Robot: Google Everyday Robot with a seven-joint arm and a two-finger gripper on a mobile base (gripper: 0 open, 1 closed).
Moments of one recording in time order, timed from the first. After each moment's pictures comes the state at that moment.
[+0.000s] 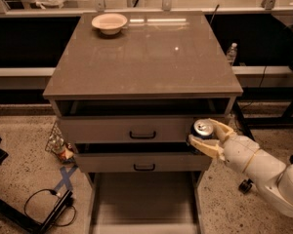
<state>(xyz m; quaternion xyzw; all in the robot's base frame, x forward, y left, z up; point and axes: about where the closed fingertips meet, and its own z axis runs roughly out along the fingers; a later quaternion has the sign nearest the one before) 0.525 -0.183 0.745 -0.30 0.65 0.20 0.67</state>
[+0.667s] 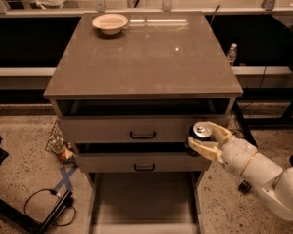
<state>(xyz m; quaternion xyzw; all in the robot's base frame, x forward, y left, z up) 0.524 -0.179 0.732 -0.29 0.65 0.21 0.67</state>
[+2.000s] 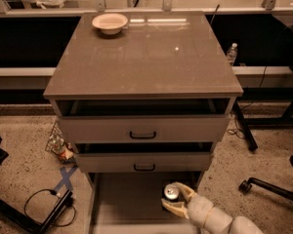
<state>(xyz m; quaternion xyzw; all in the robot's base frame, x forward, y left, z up) 0.464 -0.114 0.459 -0.32 0.68 0.25 0.60</state>
